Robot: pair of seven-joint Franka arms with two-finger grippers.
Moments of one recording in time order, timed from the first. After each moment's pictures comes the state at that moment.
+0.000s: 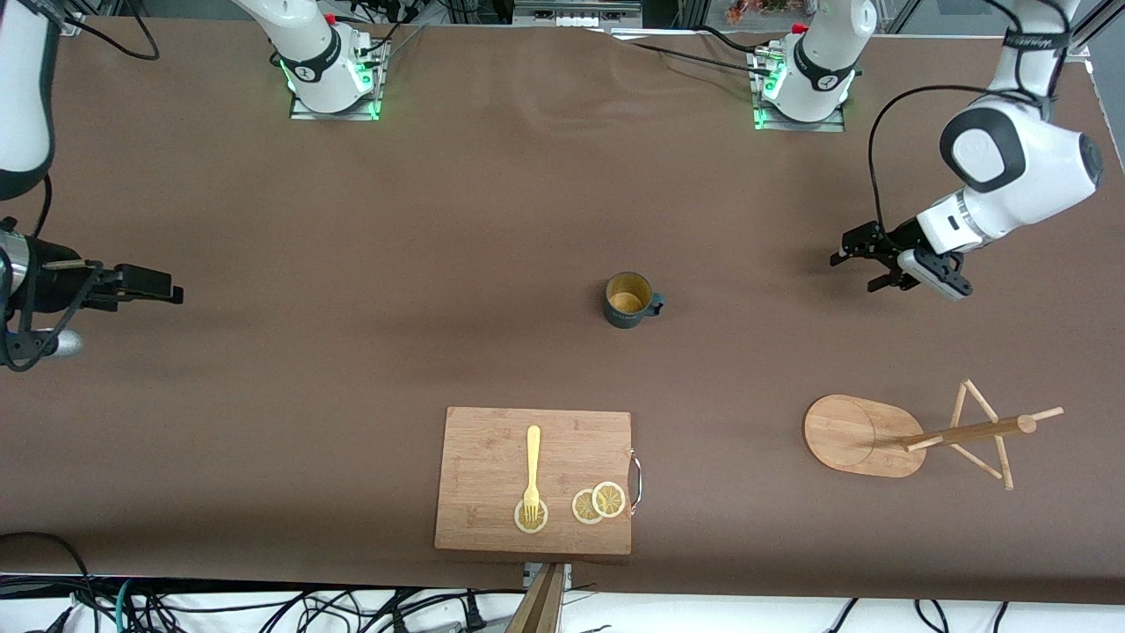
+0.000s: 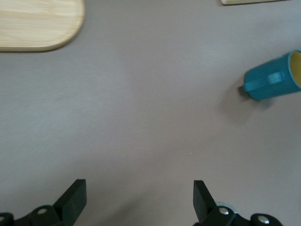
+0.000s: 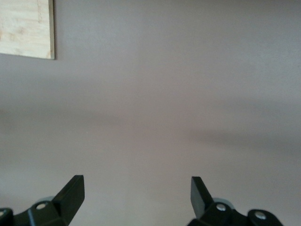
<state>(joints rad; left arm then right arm) 0.17 0.11 -0.03 -2.43 -0.81 2.37 1.16 -0.01 0.38 -0.06 -1.26 0.11 1.49 -0.18</state>
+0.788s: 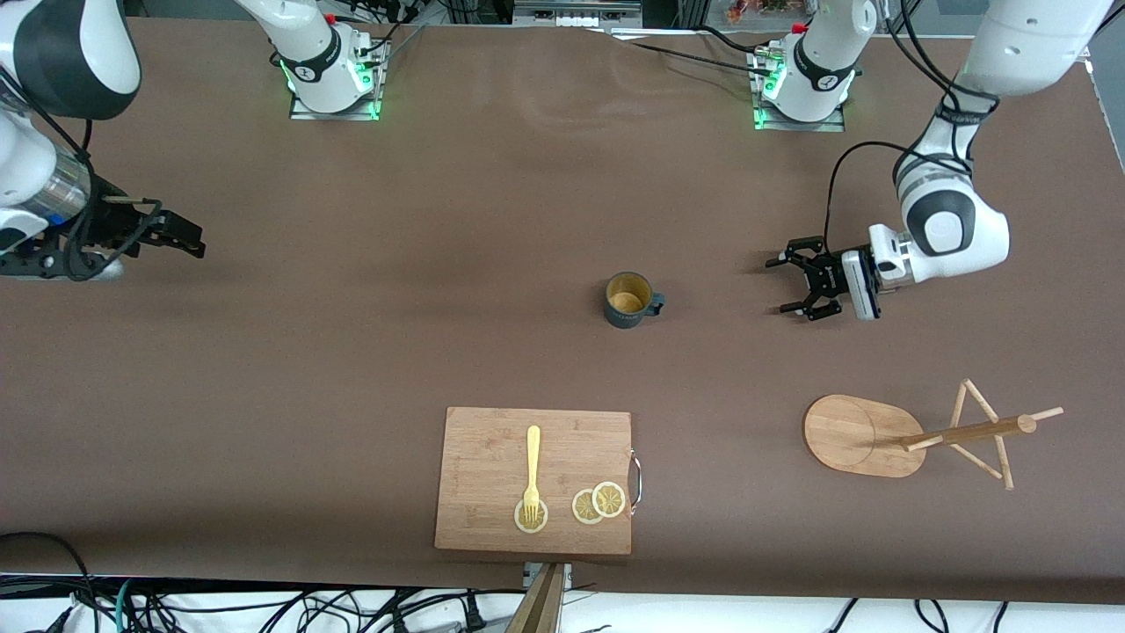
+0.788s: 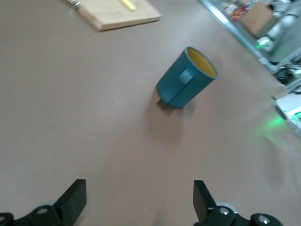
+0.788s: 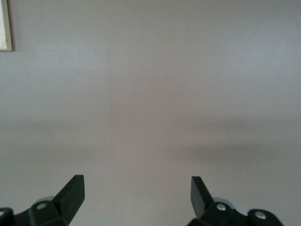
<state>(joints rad) 0.20 0.44 -0.08 -2.25 -1.20 2.07 1.93 -0.04 -0.02 -0.01 -1.90 0.00 1.87 -0.02</state>
